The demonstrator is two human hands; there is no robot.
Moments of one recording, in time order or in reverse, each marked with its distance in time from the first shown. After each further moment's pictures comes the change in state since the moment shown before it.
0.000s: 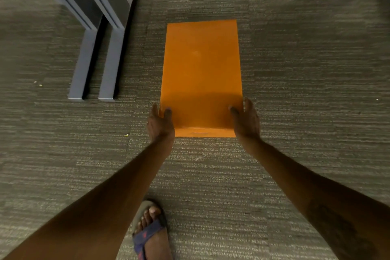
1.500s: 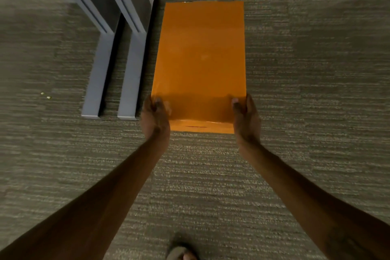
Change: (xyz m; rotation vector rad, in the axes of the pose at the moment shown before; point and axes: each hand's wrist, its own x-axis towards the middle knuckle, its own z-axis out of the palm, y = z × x) left_hand 0.130 0.016 -0.037 -0.142 0.100 0.144; right_hand 0.050 -0.065 0.108 0.340 0.096 -0.110
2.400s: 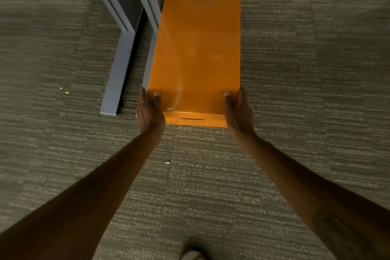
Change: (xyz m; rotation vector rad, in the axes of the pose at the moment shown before) left_hand 0.093 -0.033 -0.053 0.147 -0.047 0.032; right_hand 0.013 -0.033 0.095 -0.202 -0.169 -0.014
